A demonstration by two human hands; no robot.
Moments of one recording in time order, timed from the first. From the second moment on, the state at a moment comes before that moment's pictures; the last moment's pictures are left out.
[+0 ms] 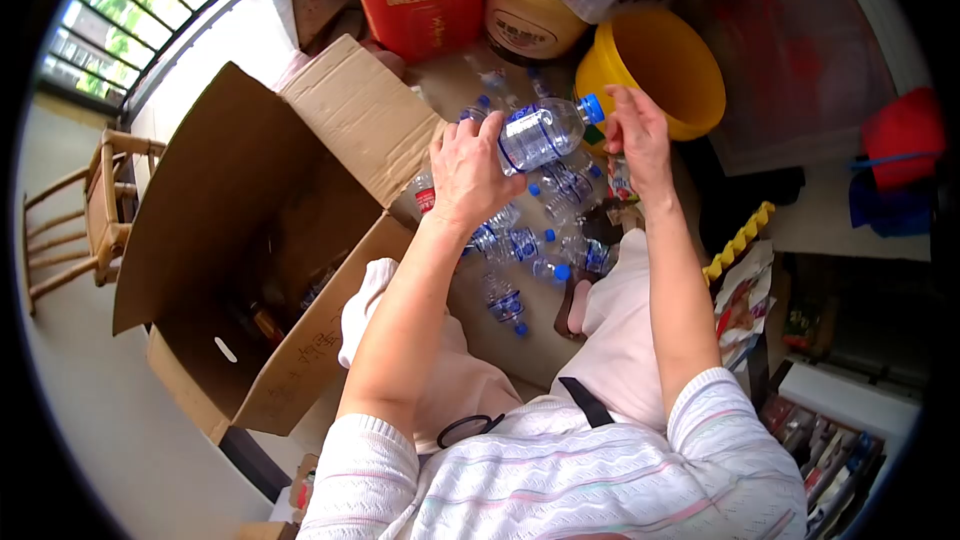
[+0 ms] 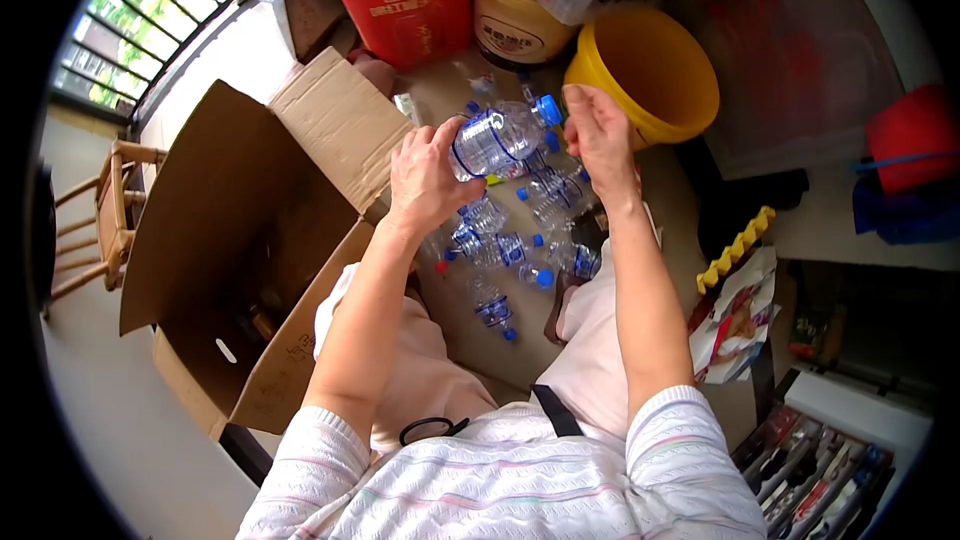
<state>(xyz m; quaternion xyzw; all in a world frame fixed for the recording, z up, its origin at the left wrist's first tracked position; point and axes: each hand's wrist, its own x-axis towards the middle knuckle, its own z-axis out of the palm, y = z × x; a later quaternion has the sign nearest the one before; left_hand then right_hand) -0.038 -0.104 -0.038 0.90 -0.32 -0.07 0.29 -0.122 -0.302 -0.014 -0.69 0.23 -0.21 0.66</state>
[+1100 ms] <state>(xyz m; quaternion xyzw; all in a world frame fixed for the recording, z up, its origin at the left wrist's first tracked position) -0.041 -0.191 -0.061 0.53 -0.18 -0.57 0.59 -0.218 -0.361 -0.096 -0.88 0.19 0.05 0.44</state>
